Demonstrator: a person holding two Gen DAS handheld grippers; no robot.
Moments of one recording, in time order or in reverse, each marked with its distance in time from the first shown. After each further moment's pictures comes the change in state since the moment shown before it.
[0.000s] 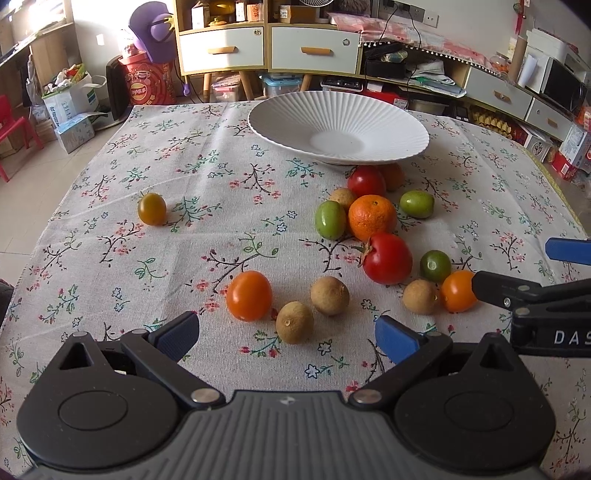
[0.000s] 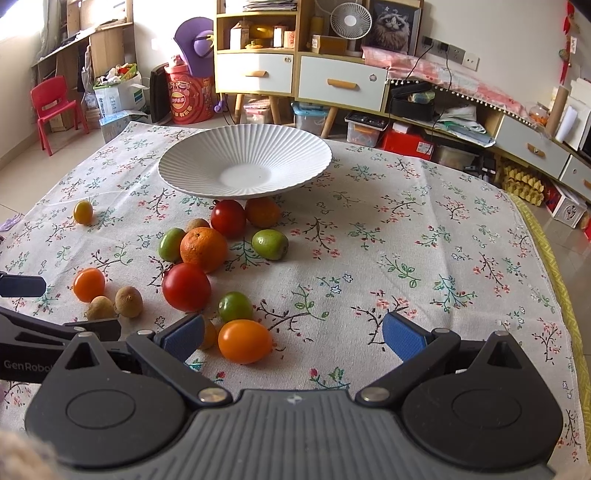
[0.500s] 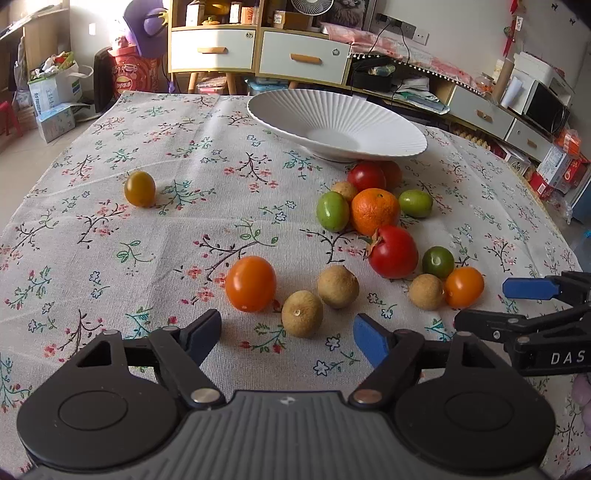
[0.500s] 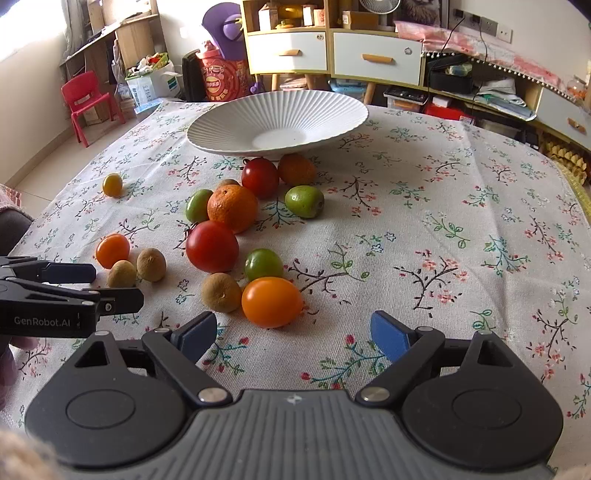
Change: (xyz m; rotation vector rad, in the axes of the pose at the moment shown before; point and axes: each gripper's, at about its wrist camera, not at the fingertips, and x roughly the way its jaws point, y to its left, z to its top) left arm 0.017 0.025 -0.018 -0.050 -0.051 -0.115; right arm 0.017 -0.008 -0.021 0.015 0.064 0.175
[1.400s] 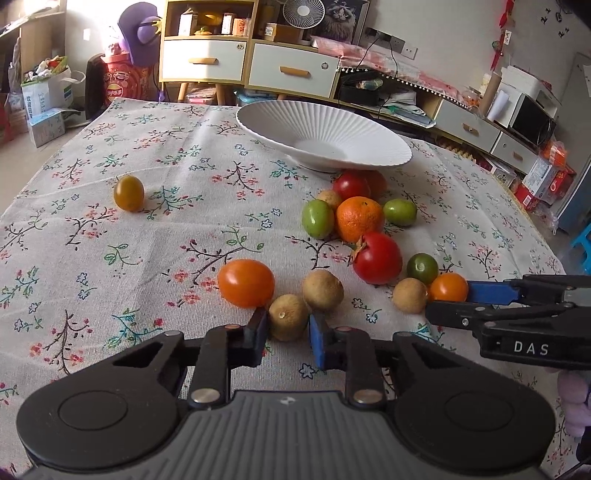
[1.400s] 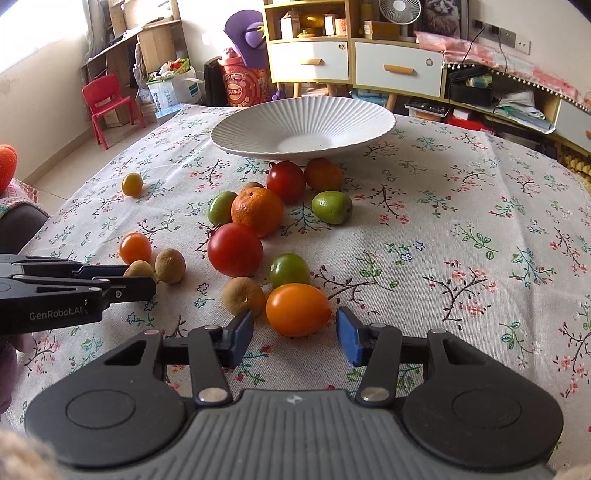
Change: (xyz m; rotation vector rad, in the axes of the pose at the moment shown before) left arm -0.003 0.000 -0.005 -0.010 -0.041 -0.051; right arm 0.006 0.005 -0.001 -0.041 -0.049 0.042
